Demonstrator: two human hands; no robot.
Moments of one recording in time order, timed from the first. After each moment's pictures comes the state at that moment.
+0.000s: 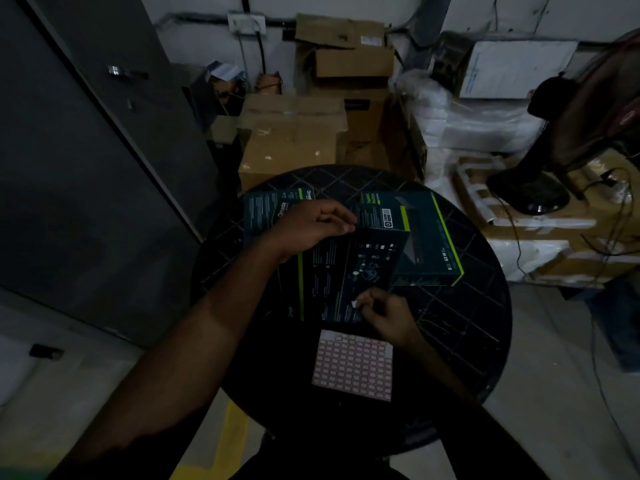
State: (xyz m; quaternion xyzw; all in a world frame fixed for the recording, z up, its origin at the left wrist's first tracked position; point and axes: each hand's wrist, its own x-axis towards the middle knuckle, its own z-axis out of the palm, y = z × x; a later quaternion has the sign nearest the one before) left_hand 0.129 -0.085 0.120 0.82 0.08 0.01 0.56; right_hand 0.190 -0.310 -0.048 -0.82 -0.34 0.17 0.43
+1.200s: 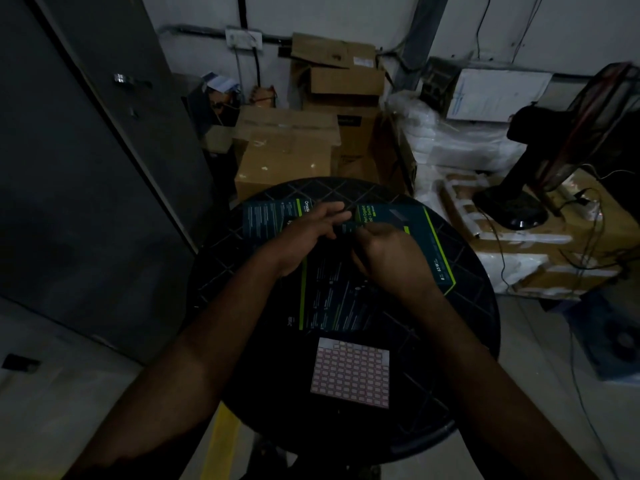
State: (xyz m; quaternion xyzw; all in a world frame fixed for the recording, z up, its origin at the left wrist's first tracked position) left_hand 0.113 -0.082 0.123 0.73 0.13 0.00 0.67; right_hand 0.187 -0.247 0.119 -0.83 -0.51 -0.19 0.09
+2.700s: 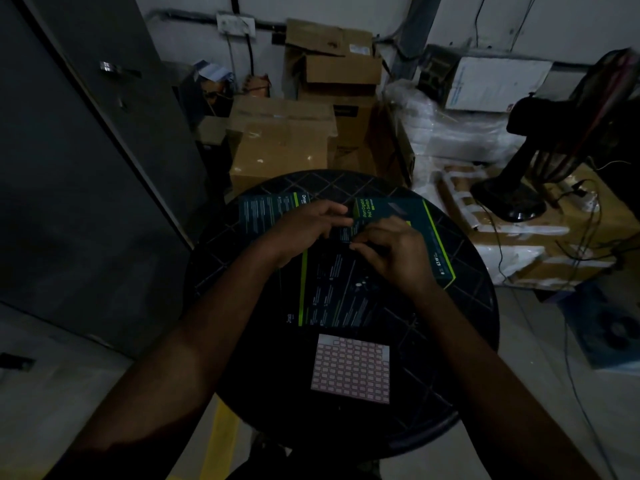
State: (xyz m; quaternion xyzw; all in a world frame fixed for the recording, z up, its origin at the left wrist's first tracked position) left_hand 0.118 -0.070 0.129 0.79 0.15 -0.02 0.60; right_hand 0.218 -0.257 0.082 -0.79 -0.51 -0.17 0.31
